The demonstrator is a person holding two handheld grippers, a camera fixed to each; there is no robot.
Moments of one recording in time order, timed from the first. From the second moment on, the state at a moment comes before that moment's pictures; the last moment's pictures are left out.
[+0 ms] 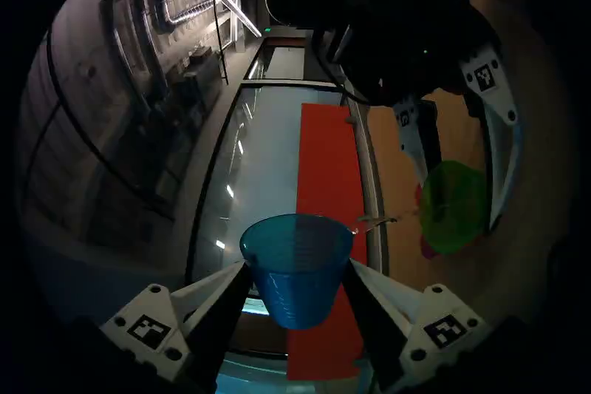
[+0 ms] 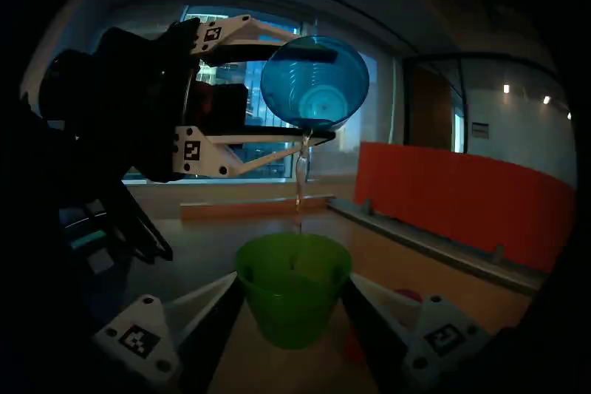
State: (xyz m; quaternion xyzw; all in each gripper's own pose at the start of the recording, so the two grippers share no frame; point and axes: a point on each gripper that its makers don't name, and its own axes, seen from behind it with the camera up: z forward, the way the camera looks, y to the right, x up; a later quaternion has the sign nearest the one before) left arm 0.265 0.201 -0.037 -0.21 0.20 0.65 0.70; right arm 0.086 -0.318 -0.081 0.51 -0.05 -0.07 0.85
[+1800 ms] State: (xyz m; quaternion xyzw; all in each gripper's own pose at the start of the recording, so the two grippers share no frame) left arm 0.267 0.208 -0.049 -0.18 0.25 0.71 0.64; right arm 0.095 -0.322 -0.081 0.51 -0.04 -0.07 0.86
